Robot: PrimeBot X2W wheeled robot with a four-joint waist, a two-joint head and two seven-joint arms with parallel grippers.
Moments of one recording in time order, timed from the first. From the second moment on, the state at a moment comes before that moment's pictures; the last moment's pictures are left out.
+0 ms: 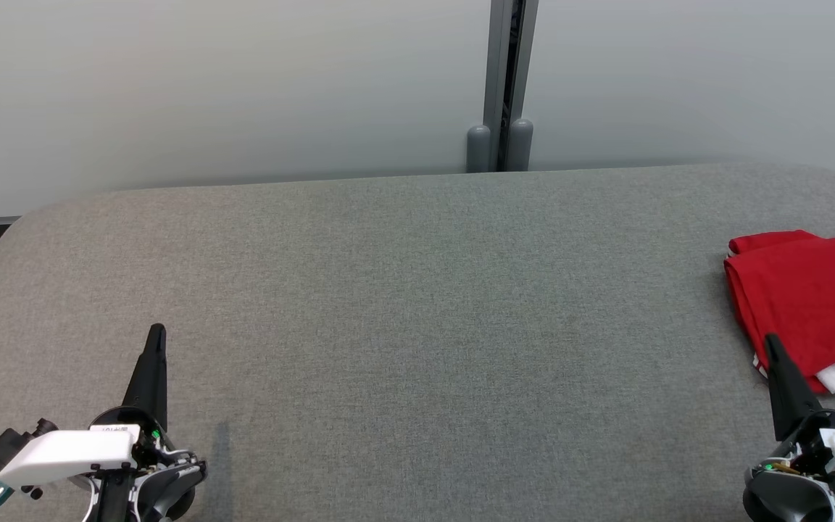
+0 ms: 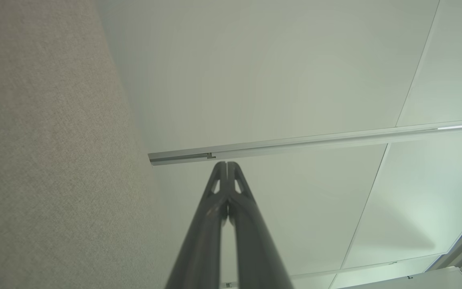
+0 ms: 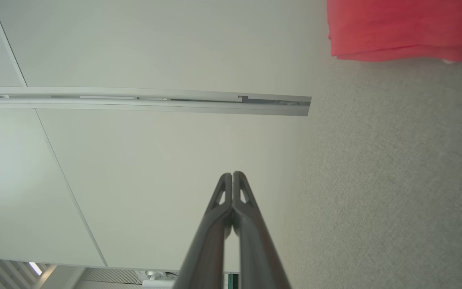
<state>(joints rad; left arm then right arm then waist) -0.11 0.05 0.08 0.25 -1.61 -0.13 0.11 -0.08 -0.05 -0.14 0.22 1.62 0.13 0.12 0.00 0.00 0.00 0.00</state>
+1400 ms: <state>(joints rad) -0.11 0.05 0.08 0.25 -1.61 -0.13 0.11 -0.08 -0.05 -0.14 0.22 1.62 0.13 0.12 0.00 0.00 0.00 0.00</state>
